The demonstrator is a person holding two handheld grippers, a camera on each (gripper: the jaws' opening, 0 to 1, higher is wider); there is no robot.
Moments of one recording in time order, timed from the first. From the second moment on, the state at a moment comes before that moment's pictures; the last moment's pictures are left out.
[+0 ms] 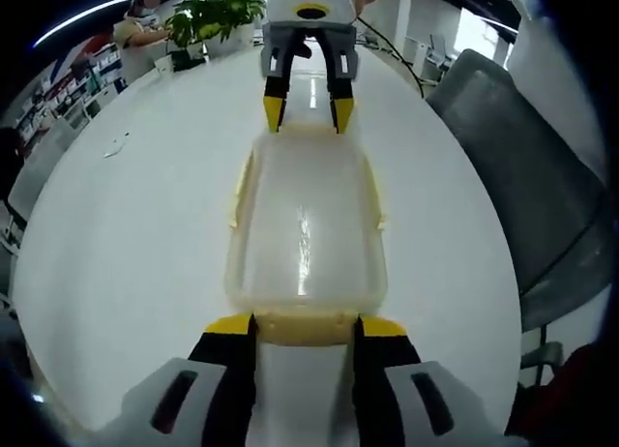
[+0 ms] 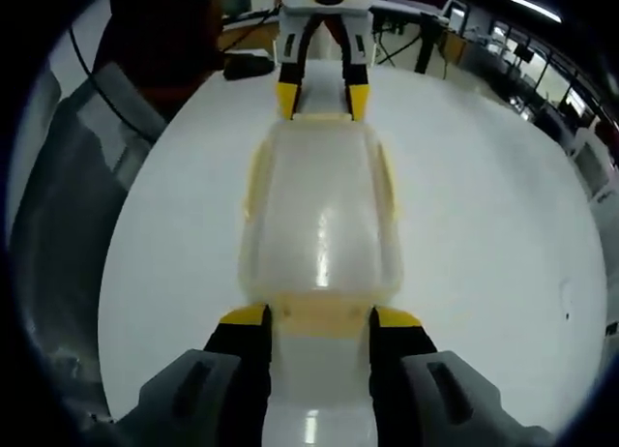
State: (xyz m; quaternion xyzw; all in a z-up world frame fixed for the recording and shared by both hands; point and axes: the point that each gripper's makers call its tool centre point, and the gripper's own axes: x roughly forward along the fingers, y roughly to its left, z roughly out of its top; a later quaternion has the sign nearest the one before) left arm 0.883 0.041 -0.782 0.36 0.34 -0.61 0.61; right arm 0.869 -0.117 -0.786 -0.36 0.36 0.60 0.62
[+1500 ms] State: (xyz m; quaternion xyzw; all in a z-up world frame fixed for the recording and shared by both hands) left arm 0.853 -0.061 -0.681 0.39 0.32 -0.60 0.62; right arm 0.836 -0.217 -0.687 -0.39 0.33 0.58 0.64
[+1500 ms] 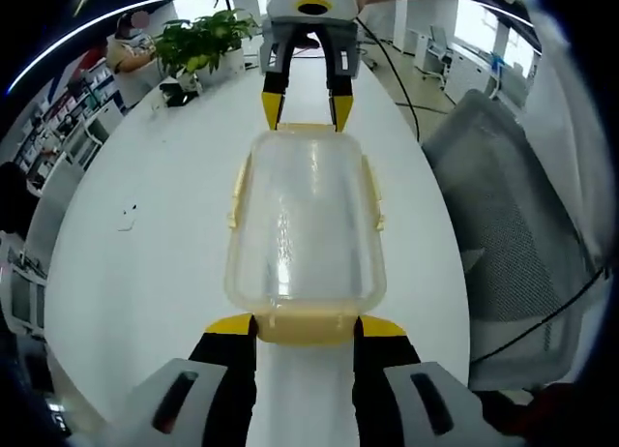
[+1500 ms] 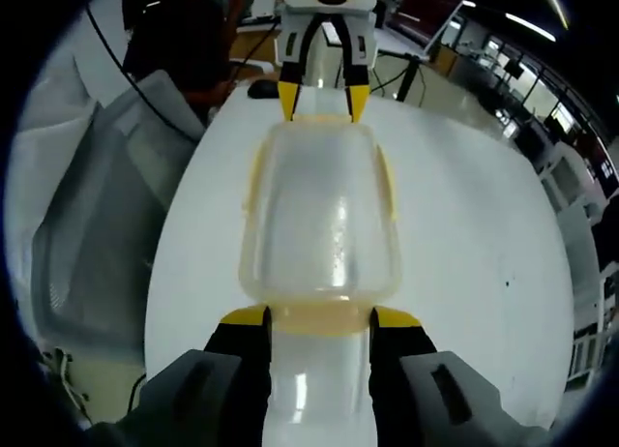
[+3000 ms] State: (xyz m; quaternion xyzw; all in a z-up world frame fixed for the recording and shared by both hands) left arm 0.866 -0.185 -0.706 0.40 0.29 -0.62 0.61; right arm 0.840 -0.341 -0.705 -0.39 0.35 0.55 0.65
